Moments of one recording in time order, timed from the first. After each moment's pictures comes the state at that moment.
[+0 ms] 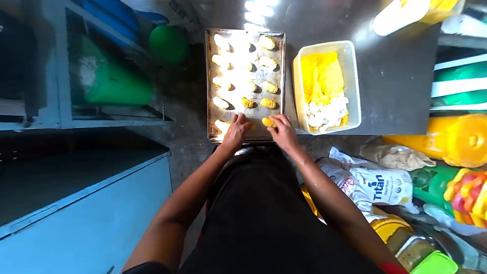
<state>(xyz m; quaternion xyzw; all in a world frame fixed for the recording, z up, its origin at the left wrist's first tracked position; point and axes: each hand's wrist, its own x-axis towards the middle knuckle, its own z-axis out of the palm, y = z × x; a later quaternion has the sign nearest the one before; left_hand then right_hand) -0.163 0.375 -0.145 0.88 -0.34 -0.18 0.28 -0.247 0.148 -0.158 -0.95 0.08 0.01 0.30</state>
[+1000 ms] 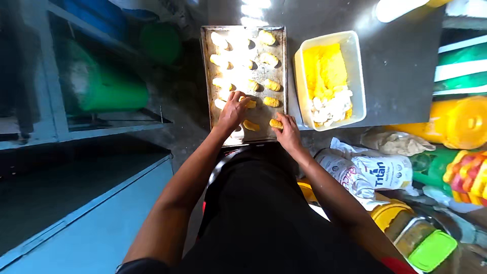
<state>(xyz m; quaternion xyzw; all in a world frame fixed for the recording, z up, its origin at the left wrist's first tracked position) -0.063 0.370 -0.162 0.87 -0.37 -0.16 0.29 -0.247 0.168 -0.155 -0.95 0.16 0.03 0.28</state>
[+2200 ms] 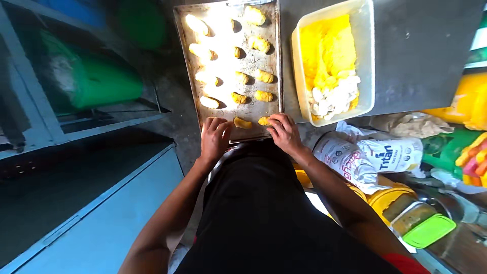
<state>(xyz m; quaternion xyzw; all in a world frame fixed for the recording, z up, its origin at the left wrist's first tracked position) -0.140 0.413 -0.139 0.90 -0.28 -0.12 0.30 -0.261 0.138 -0.168 -0.96 0.00 -0.04 0.29</state>
